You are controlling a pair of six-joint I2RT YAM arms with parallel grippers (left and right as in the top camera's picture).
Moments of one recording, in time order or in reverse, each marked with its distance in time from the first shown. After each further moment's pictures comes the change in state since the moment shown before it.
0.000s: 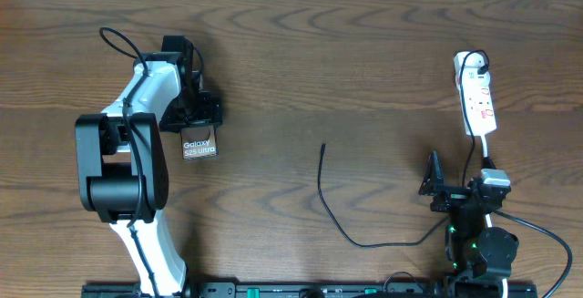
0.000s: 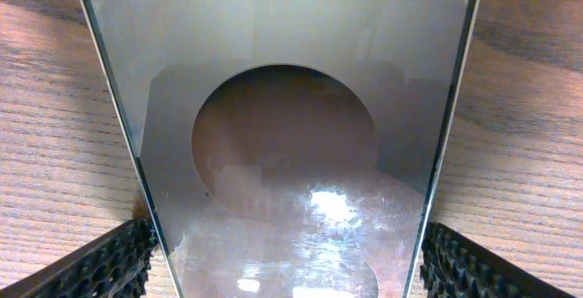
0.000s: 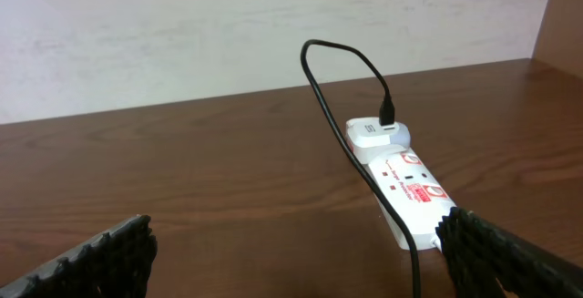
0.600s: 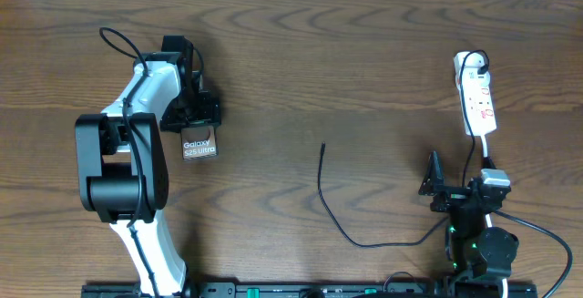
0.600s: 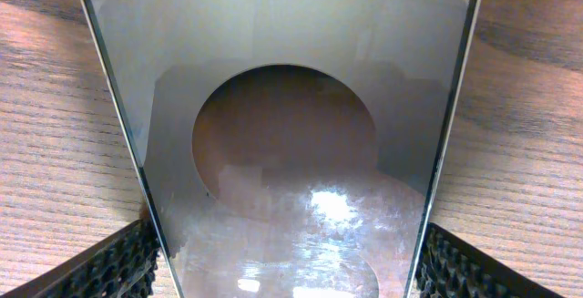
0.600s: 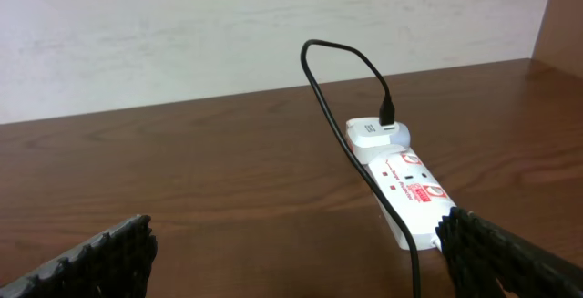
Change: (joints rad) left arm 0.000 0.000 0.000 0.000 0.000 0.000; right arm 0.000 0.000 0.000 0.000 0.000 0.000
